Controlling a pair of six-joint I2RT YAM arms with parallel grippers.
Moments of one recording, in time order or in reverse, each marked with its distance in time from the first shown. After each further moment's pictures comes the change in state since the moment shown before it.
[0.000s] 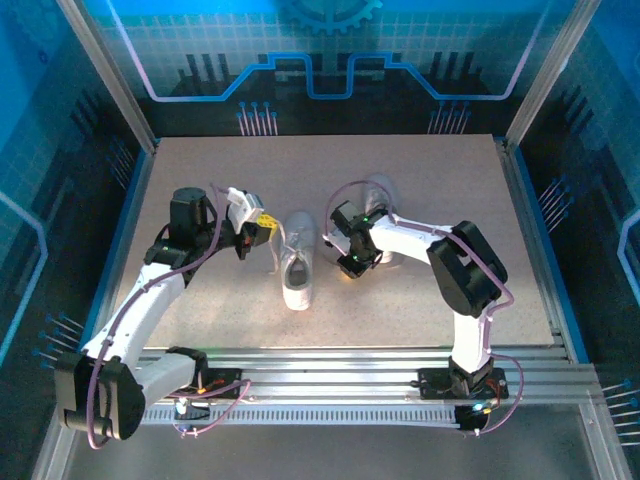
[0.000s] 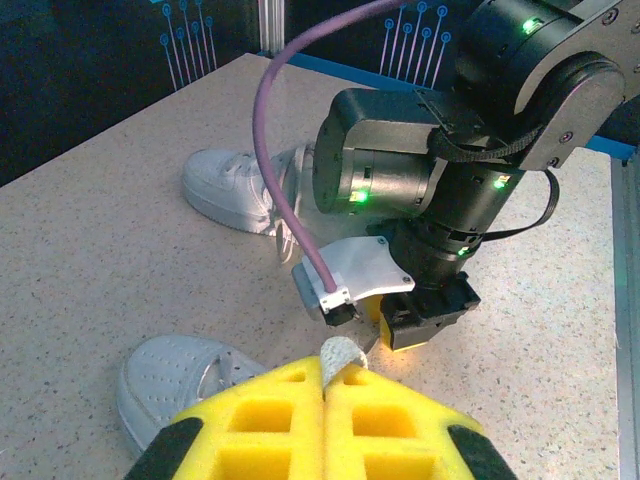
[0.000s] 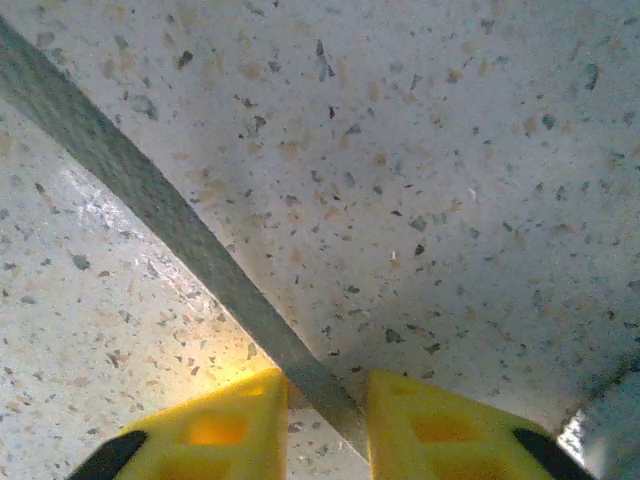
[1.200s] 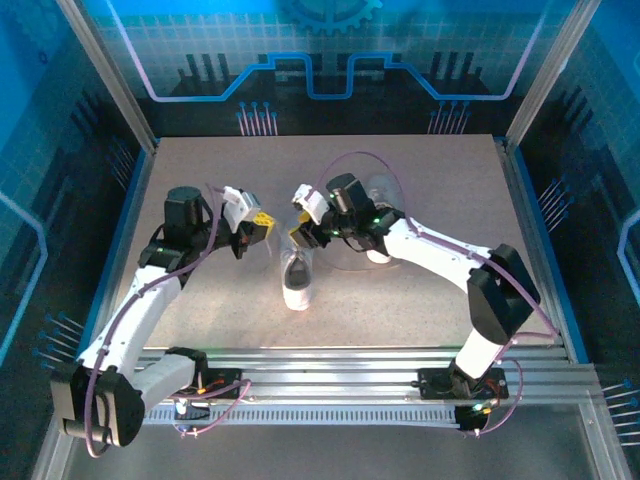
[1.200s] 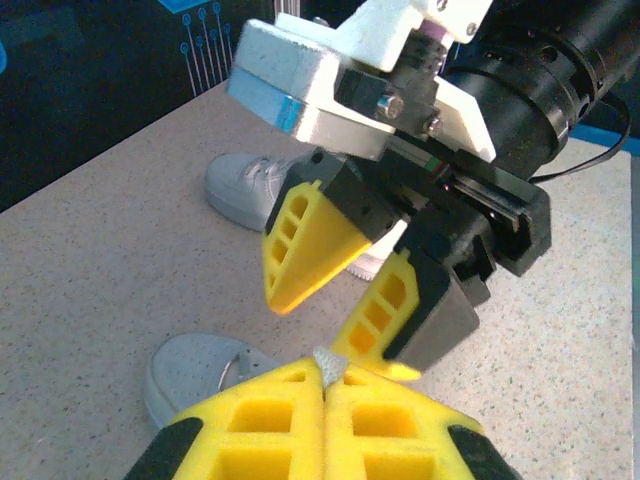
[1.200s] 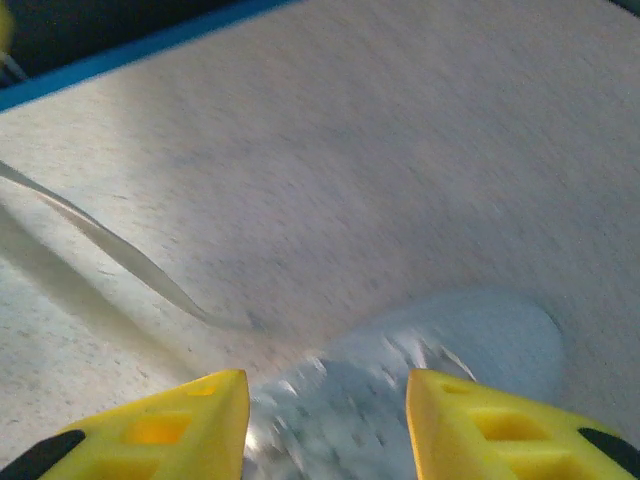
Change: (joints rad) left arm 0.010 -0.033 0.020 -0.034 -0.023 0.004; right arm 0.070 -0.256 -0.002 0.495 -0.303 0.031
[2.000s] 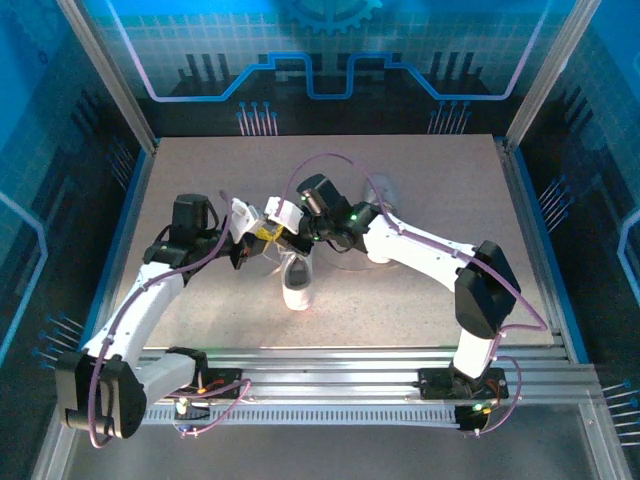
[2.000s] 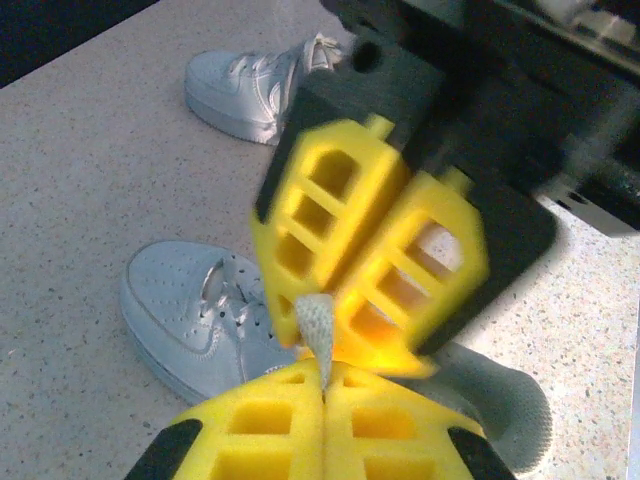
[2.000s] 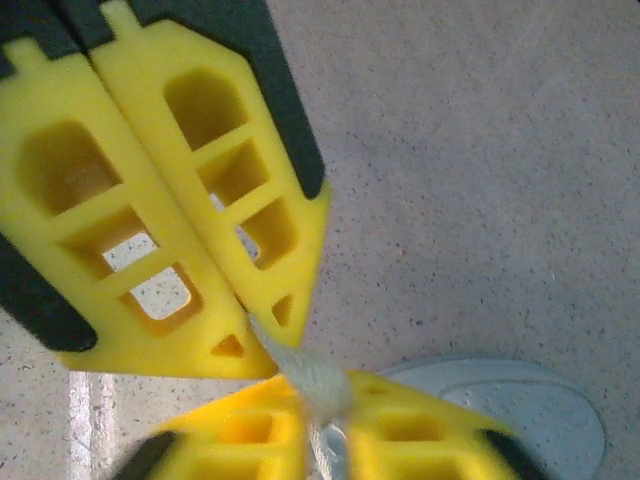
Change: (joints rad) left arm 0.008 0.039 -0.013 -0.172 -0.053 0.156; right arm 0.117 0.111 0.208 -0.145 -0.012 -0.219
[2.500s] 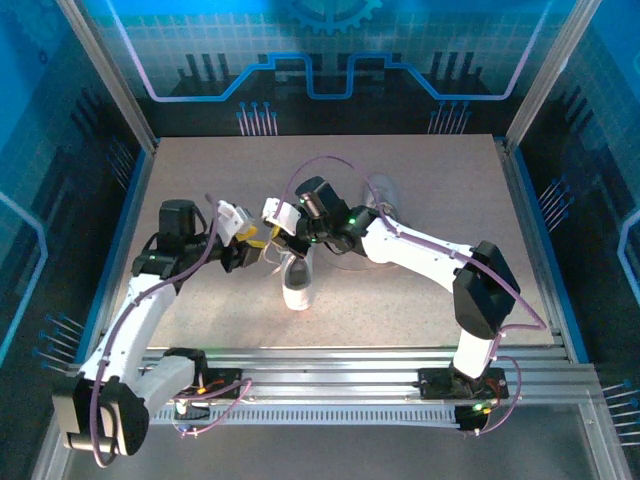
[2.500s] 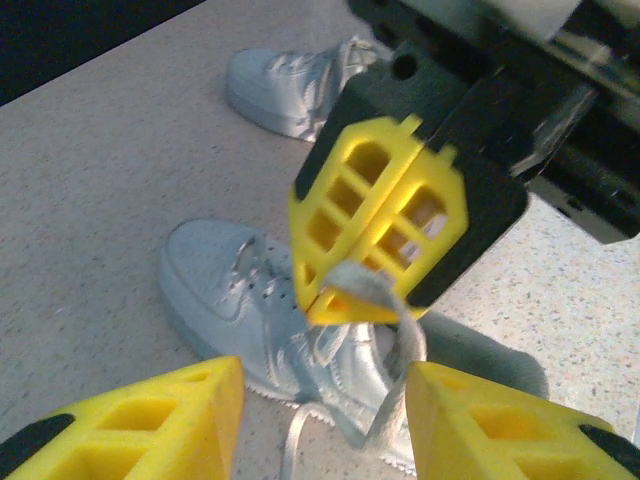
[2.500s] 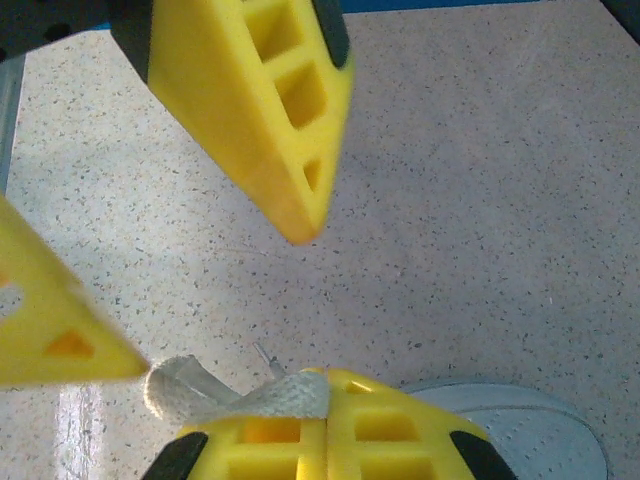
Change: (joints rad) left arm 0.052 -0.090 -0.027 -0.033 -0.003 -0.024; right arm 0.020 0.002 -0.013 0.042 0.021 -0.014
